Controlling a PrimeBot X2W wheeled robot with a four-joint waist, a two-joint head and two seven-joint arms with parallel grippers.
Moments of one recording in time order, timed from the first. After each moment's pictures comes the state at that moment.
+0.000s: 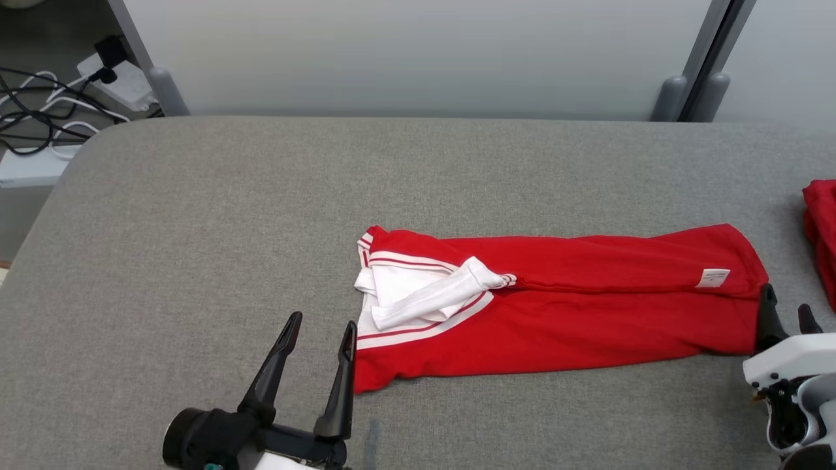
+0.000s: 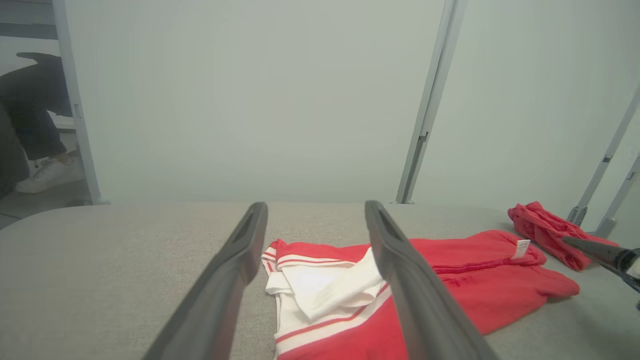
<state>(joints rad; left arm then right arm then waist) 0.09 0.05 -0.28 -0.07 -0.23 0.02 -0.25 -0.43 -0.20 -0.08 0.92 0.63 0.13 -0.25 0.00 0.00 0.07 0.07</state>
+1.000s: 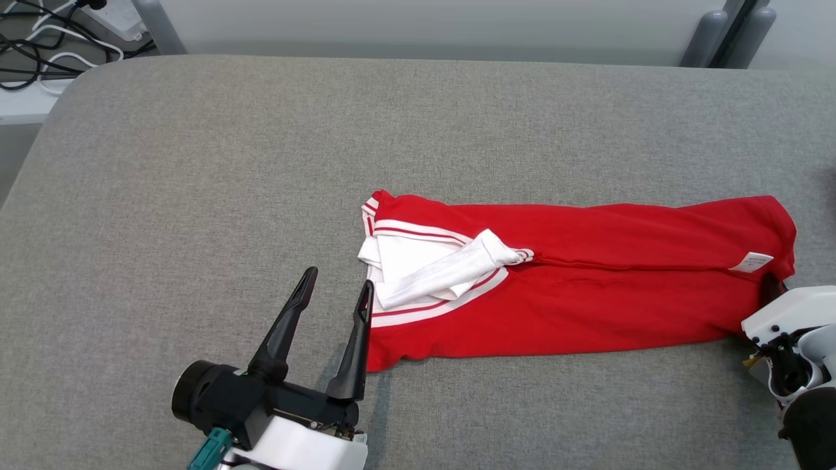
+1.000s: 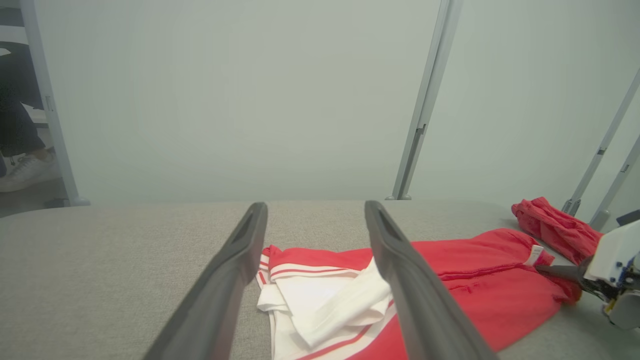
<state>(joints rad) -0.03 0.05 -0.31 -0.07 -0.23 0.00 -0.25 -0.69 -0.23 -0.01 1.24 0.76 0.13 -0.12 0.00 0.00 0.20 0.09</state>
